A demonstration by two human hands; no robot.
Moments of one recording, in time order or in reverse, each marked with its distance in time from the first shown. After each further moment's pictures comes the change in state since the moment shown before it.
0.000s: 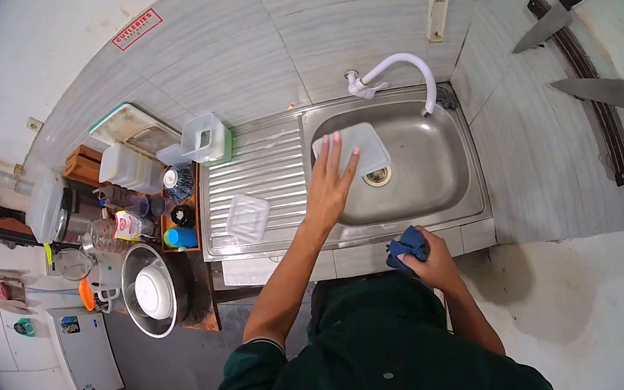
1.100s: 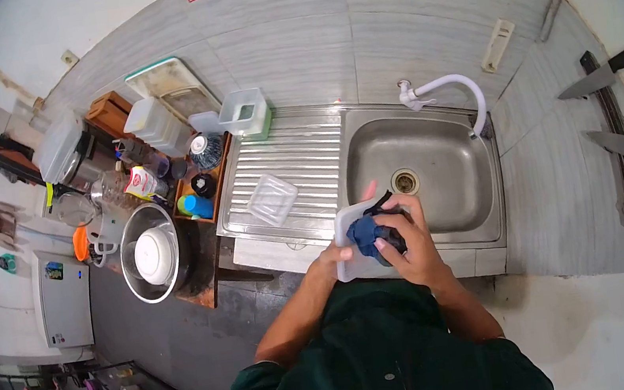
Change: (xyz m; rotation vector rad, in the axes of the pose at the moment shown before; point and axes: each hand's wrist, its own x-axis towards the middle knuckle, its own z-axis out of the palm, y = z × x) left_hand -0.075 0.057 -0.095 -2.166 0.049 -0.693; right_hand 0.048 -0.103 0.061 -0.122 -0.204 -0.731
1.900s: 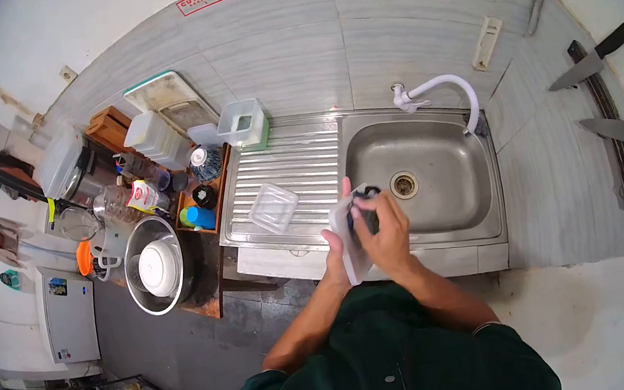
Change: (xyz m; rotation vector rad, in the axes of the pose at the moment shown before) left_hand 0.001 -0.010 0.020 0.090 0.222 0.207; right_hand 0.040 -0.001 0.062 -0.081 0.538 -0.047
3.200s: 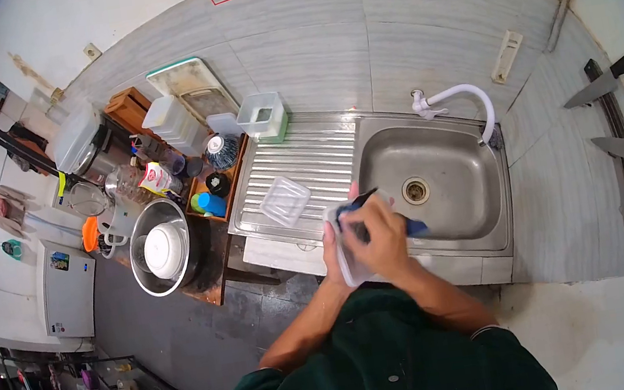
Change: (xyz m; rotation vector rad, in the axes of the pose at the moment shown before) left_hand -0.013 0.000 -0.001 -0.158 0.204 0.037; right_hand -0.002 -0.013 0.006 0.034 -0.174 -0.173
